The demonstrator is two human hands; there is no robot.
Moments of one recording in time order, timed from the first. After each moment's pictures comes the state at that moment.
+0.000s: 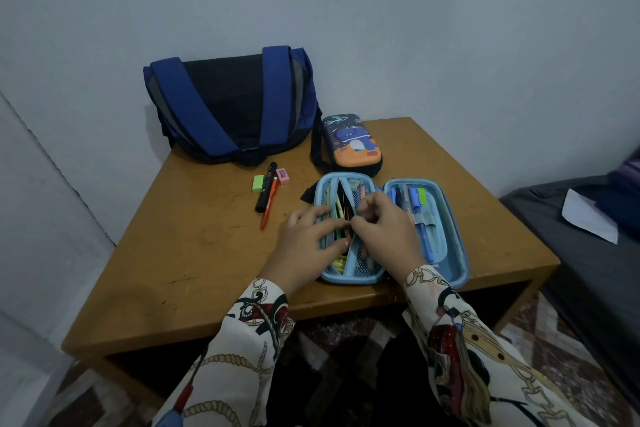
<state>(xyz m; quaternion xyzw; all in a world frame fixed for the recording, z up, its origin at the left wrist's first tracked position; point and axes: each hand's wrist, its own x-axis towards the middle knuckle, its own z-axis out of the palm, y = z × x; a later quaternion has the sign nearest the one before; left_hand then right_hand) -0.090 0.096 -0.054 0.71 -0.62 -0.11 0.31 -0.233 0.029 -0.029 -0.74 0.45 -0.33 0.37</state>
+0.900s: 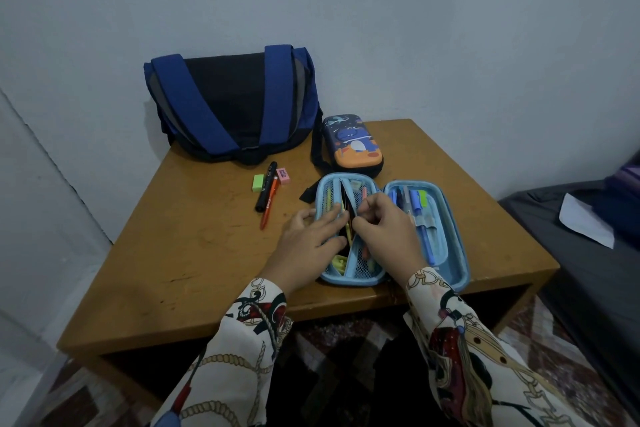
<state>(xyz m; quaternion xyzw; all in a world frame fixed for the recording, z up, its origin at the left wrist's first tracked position) -0.089 0.092 -0.055 0.71 -0.61 -0.21 0.30 -0.235 0.028 -0.031 -0.74 0.44 -0.34 0.37</state>
